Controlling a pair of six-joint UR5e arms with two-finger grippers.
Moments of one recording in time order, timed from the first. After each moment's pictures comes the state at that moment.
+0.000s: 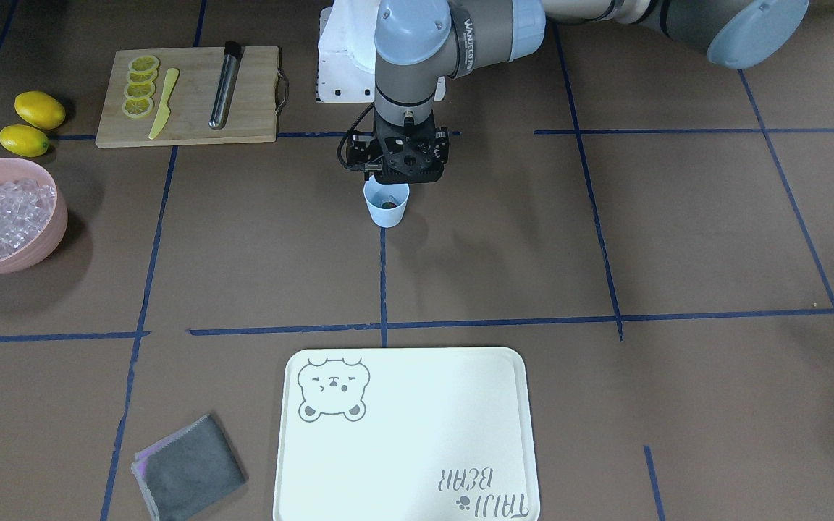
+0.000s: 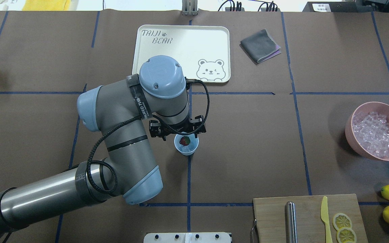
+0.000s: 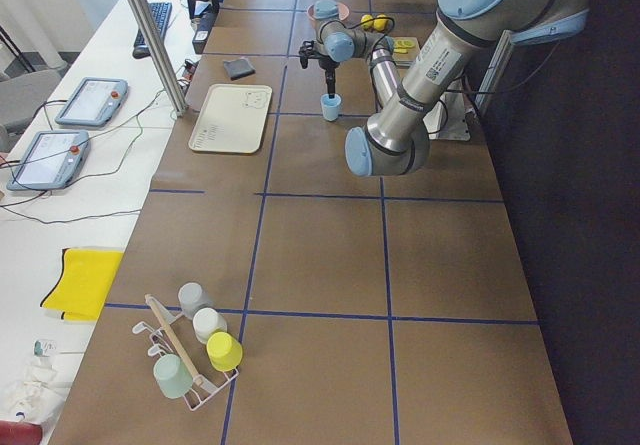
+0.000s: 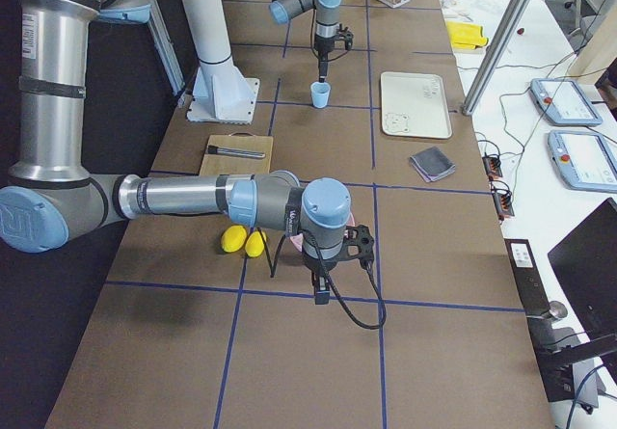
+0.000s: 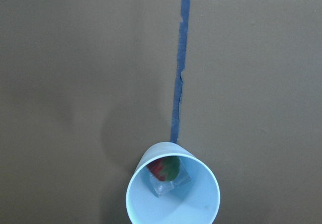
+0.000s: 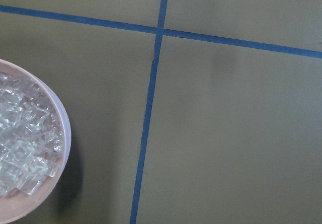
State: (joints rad) left arm -0.52 -2.39 -1.68 -1.42 -1.99 -1.27; right arm 1.64 -1.71 1.81 -1.75 2.30 -0.23
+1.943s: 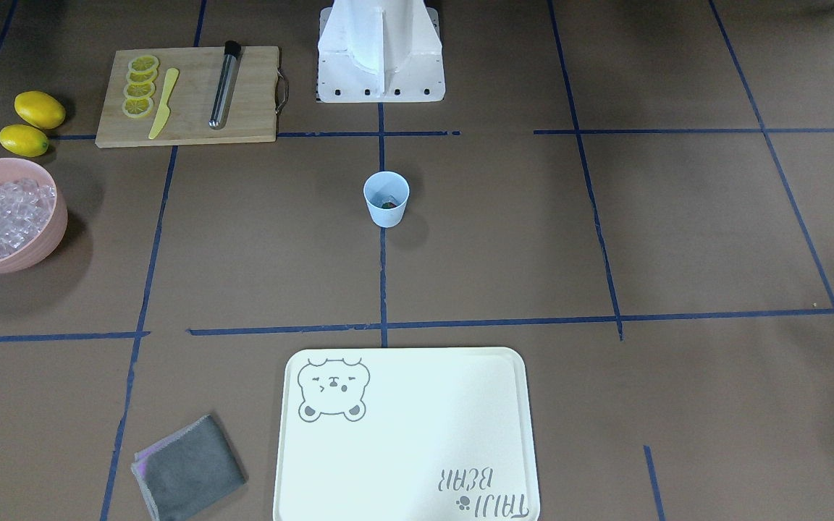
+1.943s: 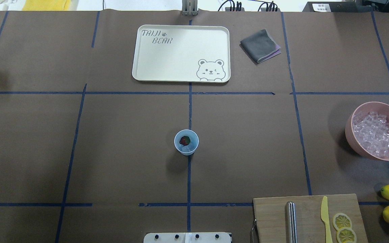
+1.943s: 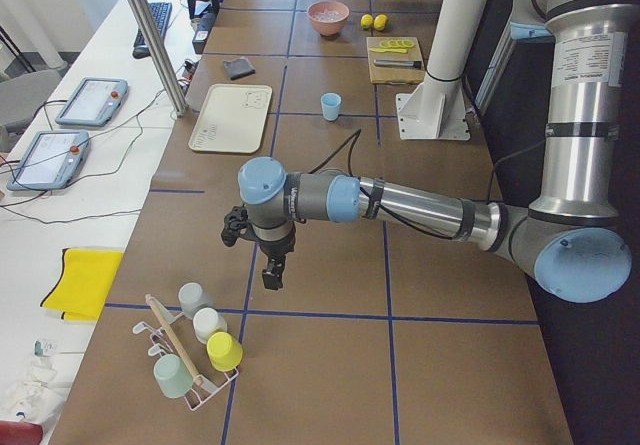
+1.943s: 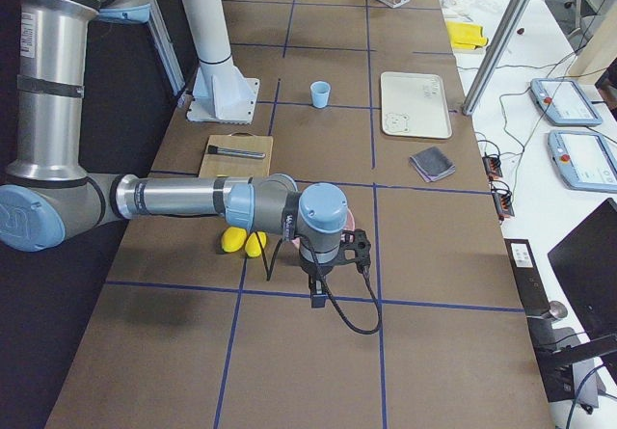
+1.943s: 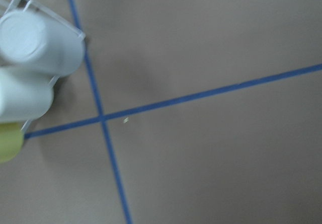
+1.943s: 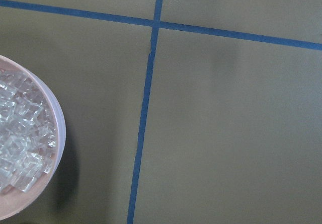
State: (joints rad) left arm -1.53 -1.53 -1.77 -1.40 -2.33 0.13; right arm 1.63 -1.72 1.80 -1.74 2.30 -0.23
